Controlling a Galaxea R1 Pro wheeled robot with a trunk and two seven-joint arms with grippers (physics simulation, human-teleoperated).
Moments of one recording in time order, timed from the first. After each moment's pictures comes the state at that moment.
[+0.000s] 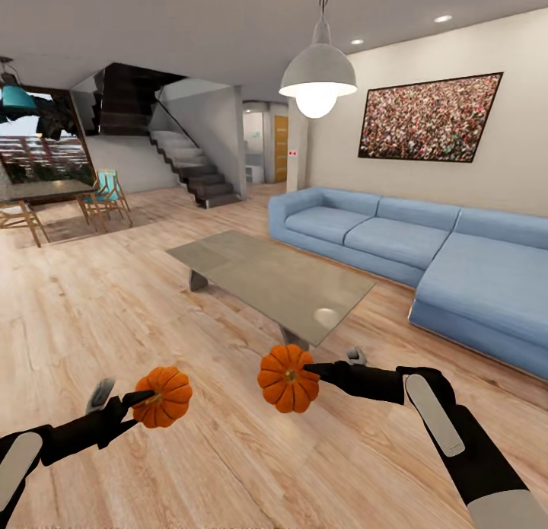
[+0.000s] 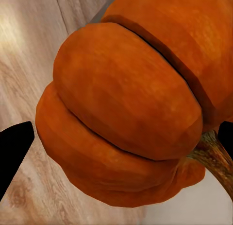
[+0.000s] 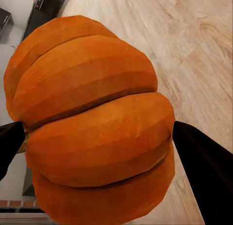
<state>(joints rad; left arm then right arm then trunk) -0.33 0.34 0.27 -1.03 0.94 0.98 -0.35 -0.49 -0.18 0.12 -1.27 -0.82 1.04 0.48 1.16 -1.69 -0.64</state>
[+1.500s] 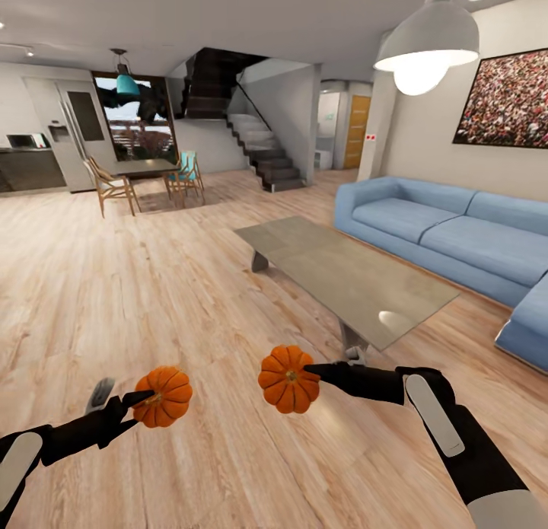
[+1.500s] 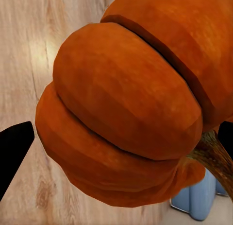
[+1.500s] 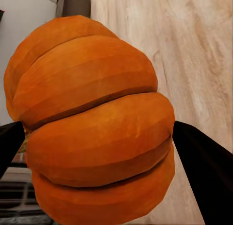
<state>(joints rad) -0.33 0.34 0.27 -1.03 0.94 0.98 -0.35 -0.49 -0.18 0.12 -1.27 -0.82 1.04 0.46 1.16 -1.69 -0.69</state>
